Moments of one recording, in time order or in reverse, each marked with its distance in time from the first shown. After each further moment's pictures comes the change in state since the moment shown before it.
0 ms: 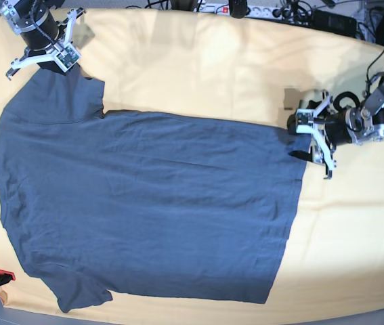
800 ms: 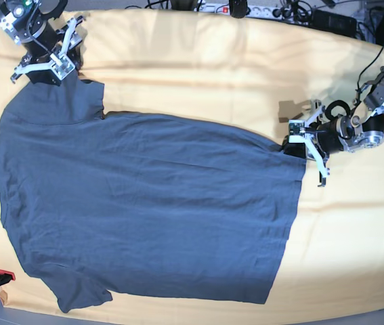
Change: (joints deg) left arm -4.6 3.5 4.3 -4.1 -0.2 0.5 3.9; right arm 6.5 0.0 0.0 -14.9 5.2 4.9 3.9
